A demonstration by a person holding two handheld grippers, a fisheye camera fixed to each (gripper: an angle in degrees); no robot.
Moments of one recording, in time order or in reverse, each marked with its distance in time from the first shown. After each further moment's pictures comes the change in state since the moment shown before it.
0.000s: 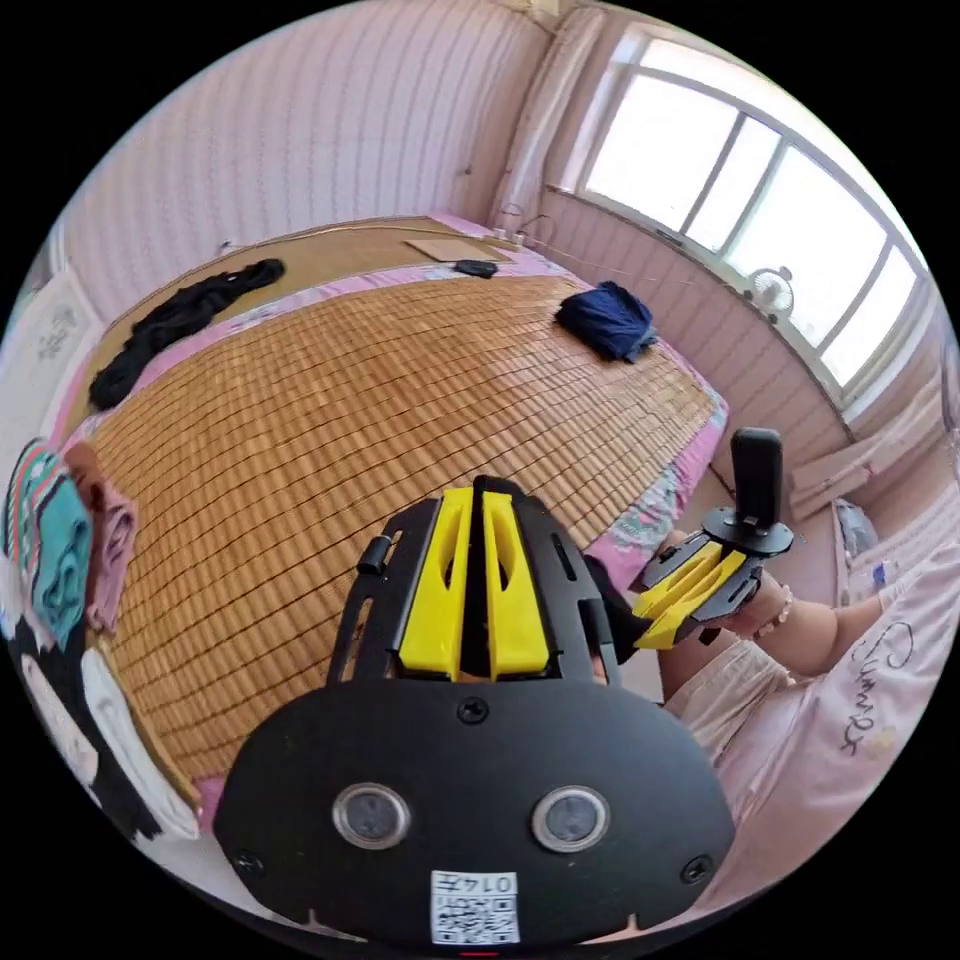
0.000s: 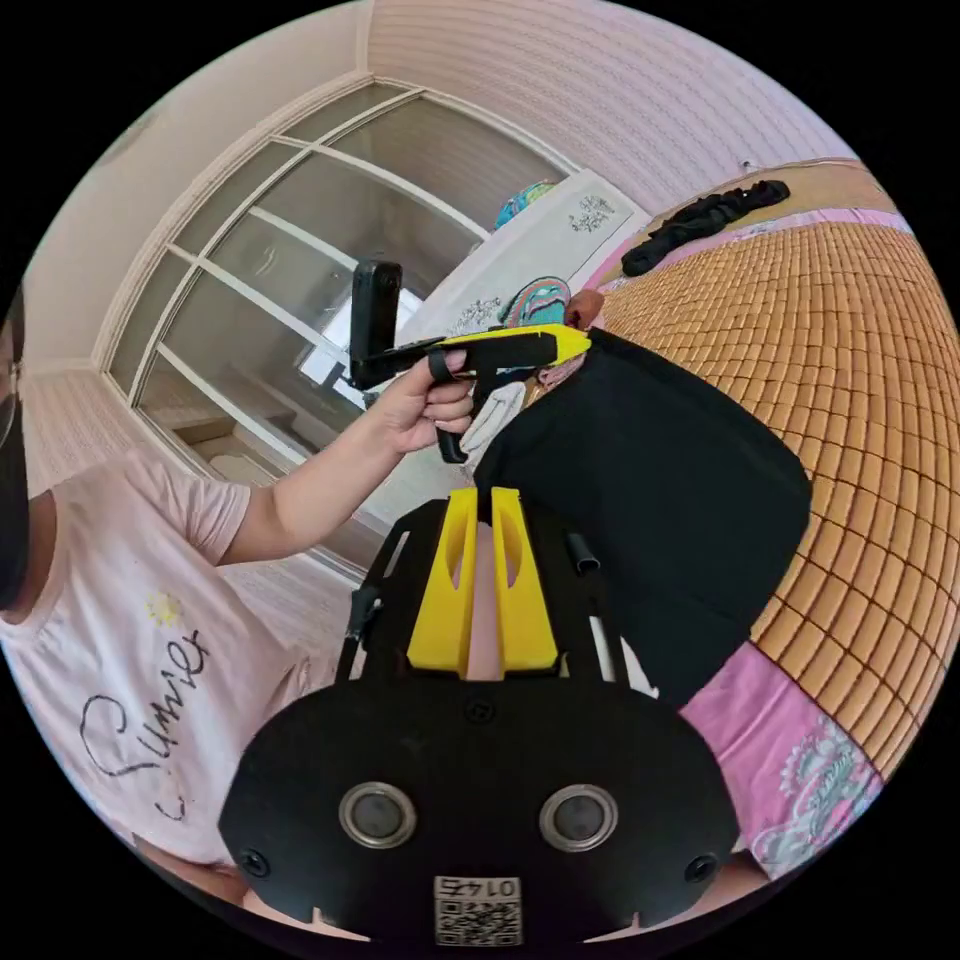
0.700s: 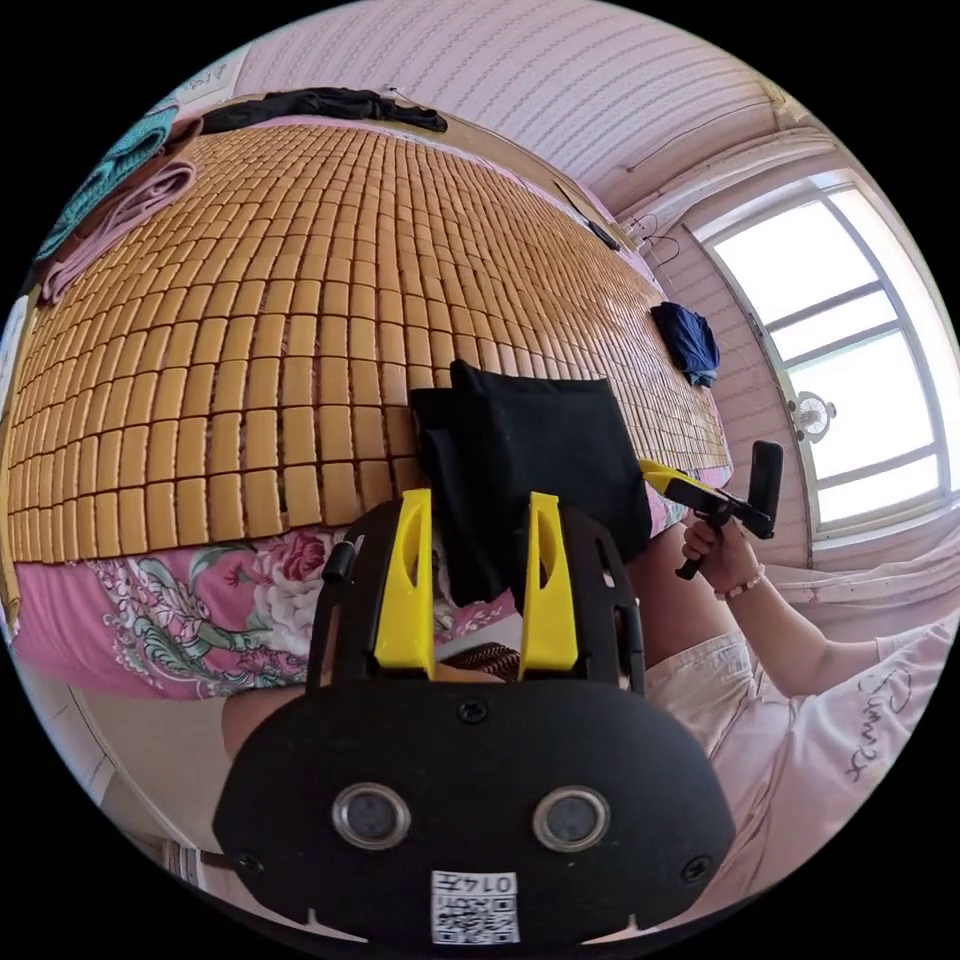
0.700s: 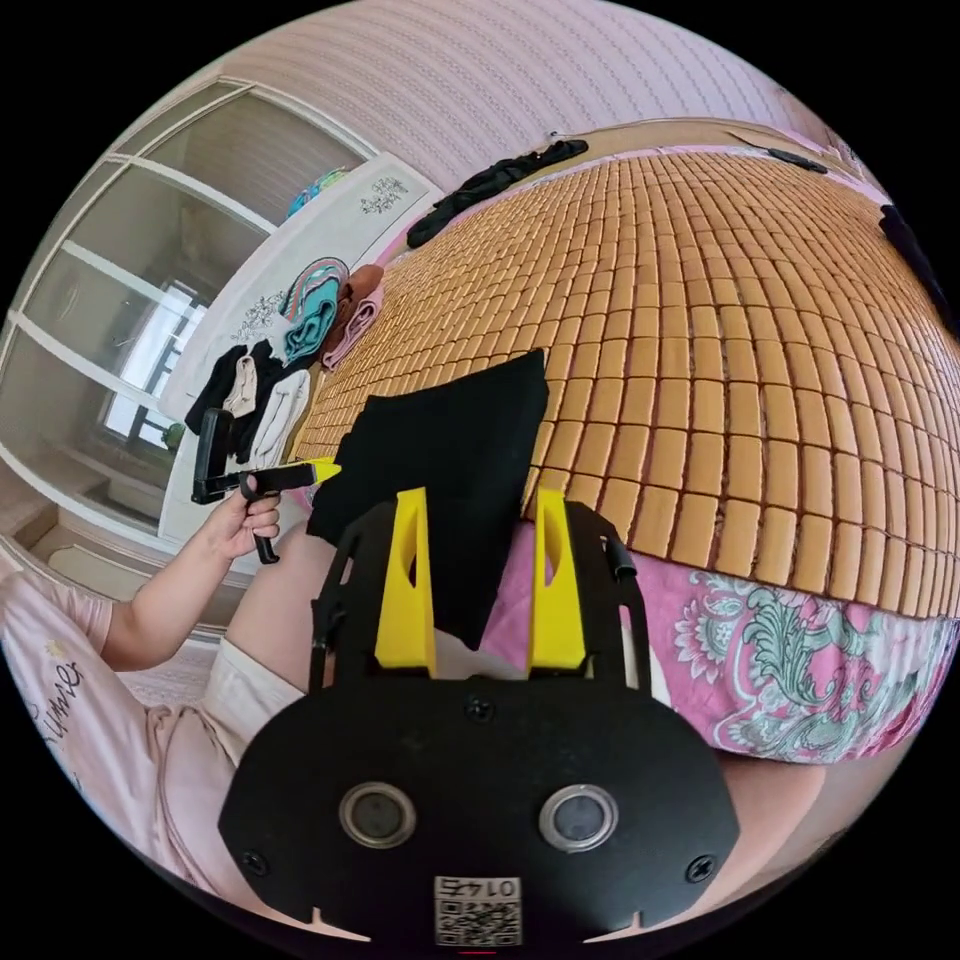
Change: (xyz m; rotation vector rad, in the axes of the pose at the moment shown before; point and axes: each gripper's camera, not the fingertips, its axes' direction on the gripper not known) left arm -0.117 0.179 0.047 -0.157 0.317 -0.381; right arm 0.066 0.037 -0.002 0.051 0.449 0.321
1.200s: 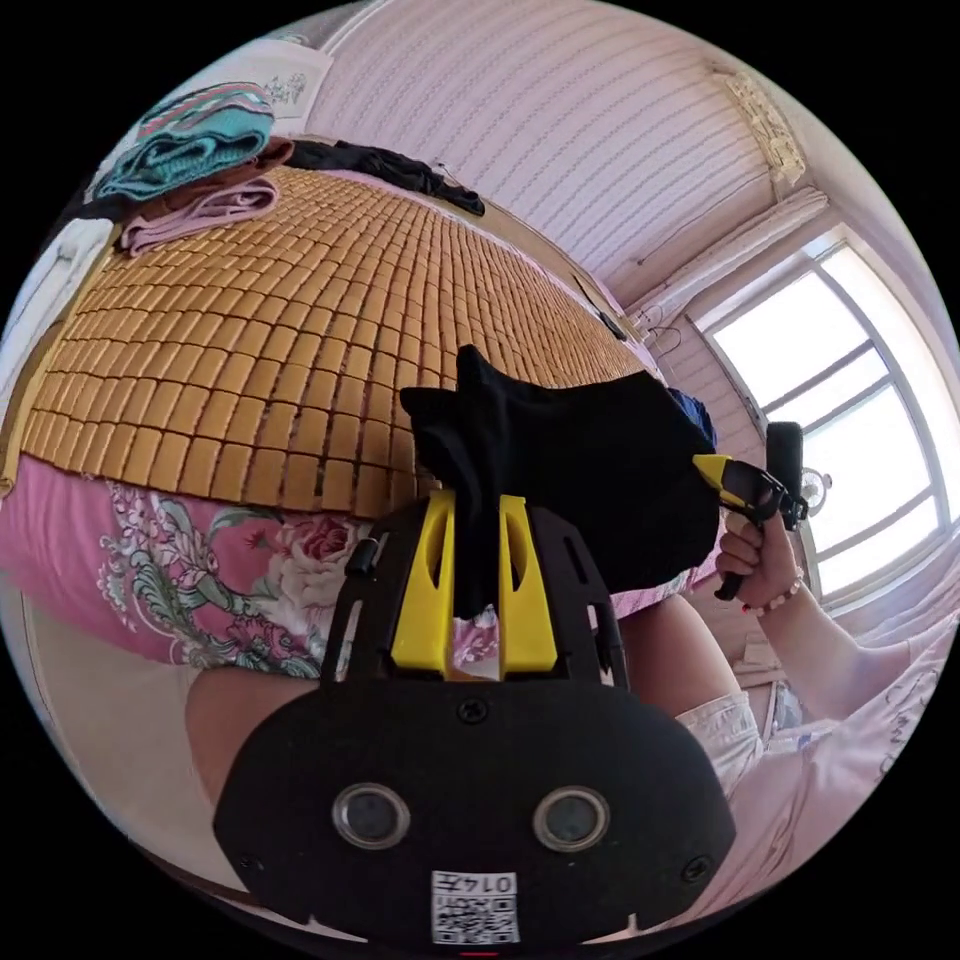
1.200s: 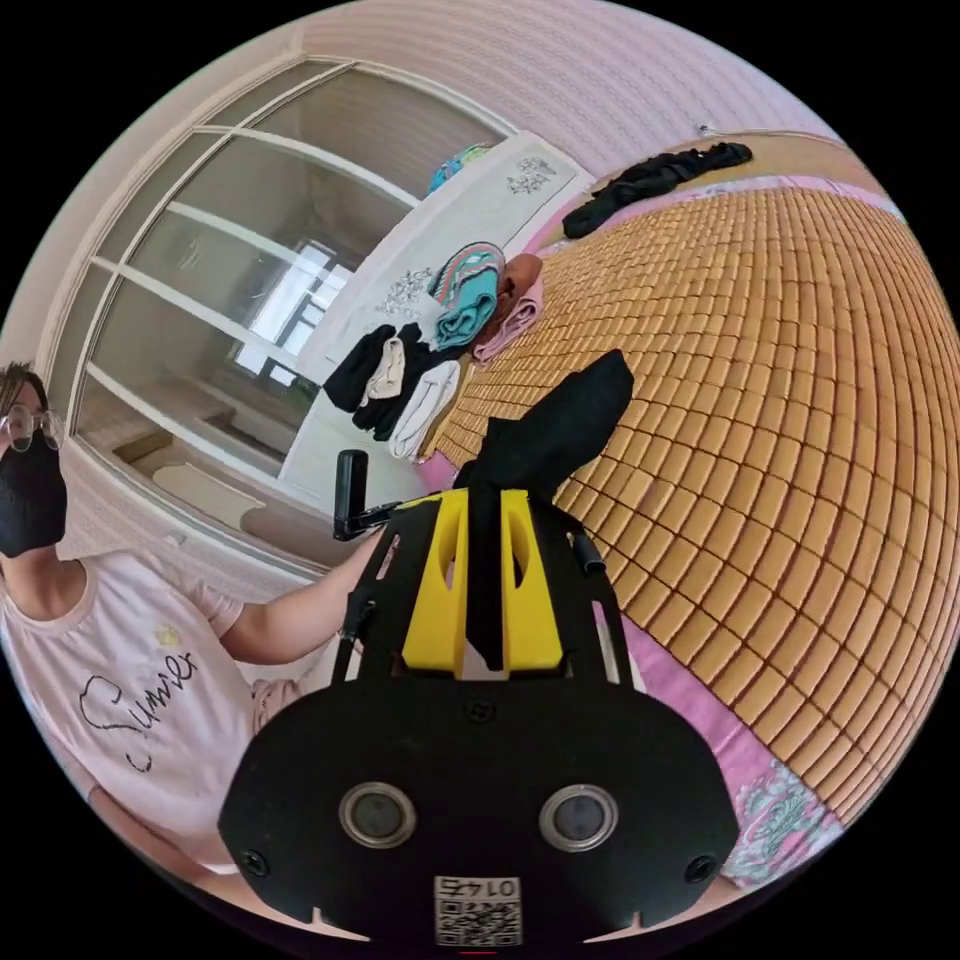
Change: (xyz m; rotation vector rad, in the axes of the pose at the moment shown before) left arm -0.010 0.102 -0.067 0.380 -0.039 -0.117; right arm -0.157 -0.094 0.005 -0.086 -0.304 -0.340
